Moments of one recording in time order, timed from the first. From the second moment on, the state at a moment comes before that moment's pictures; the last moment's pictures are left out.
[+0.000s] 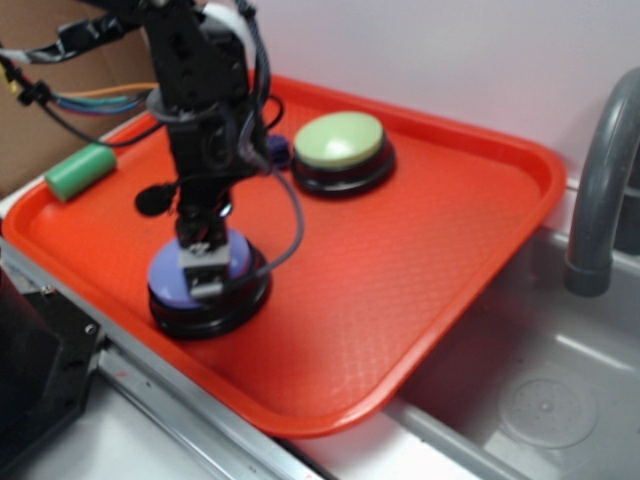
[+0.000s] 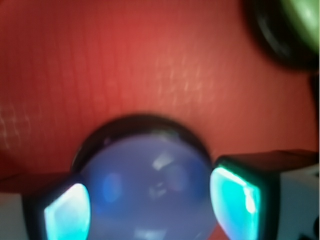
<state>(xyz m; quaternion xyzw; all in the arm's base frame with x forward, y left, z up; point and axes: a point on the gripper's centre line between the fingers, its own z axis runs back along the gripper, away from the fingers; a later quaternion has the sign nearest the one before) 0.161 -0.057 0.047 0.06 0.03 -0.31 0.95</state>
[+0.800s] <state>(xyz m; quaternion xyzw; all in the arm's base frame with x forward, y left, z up) 0.153 -0.051 0.054 0.04 0.03 -0.26 0.96</state>
